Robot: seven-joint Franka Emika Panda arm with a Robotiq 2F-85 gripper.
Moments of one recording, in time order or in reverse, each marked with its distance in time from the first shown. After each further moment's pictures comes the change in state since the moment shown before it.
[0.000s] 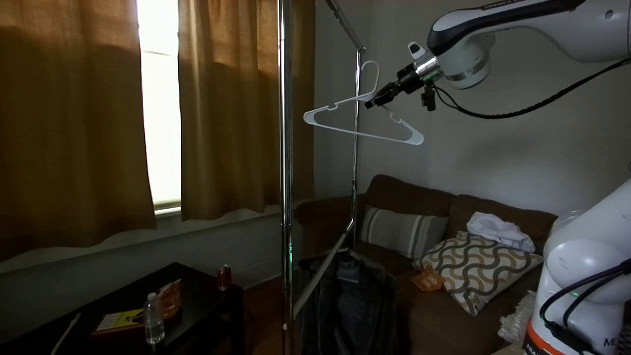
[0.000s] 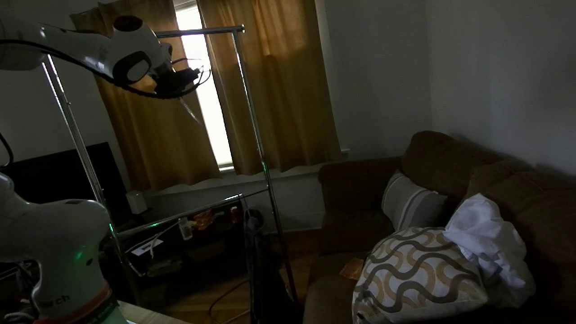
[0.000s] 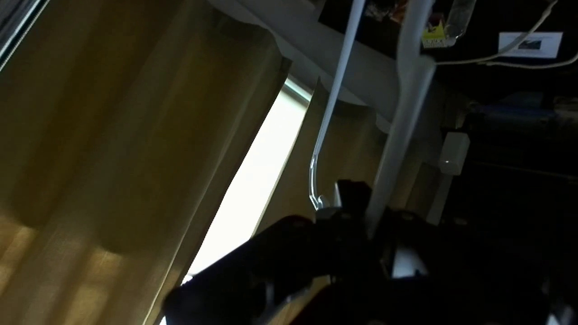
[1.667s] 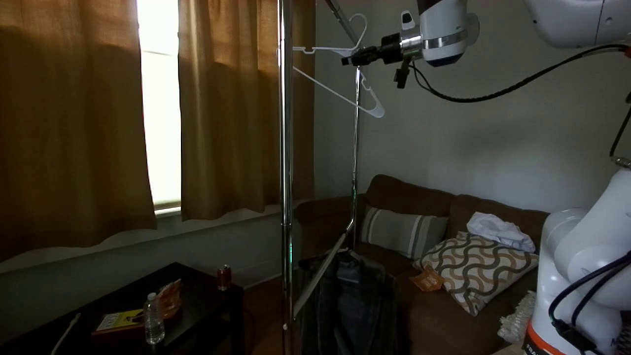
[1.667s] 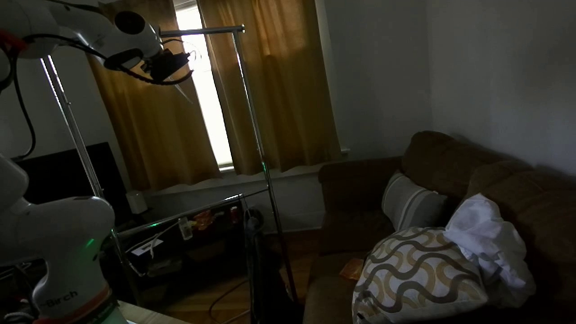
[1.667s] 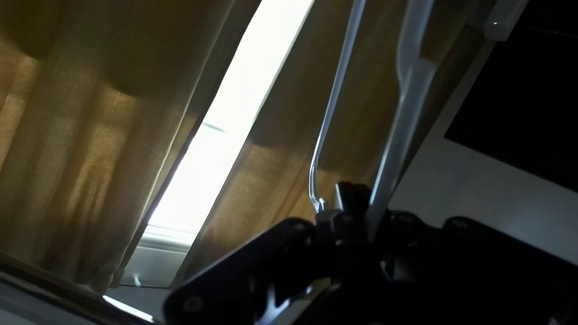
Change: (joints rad) arm 0.213 0.119 -0.036 0.230 0.446 0.155 -0.348
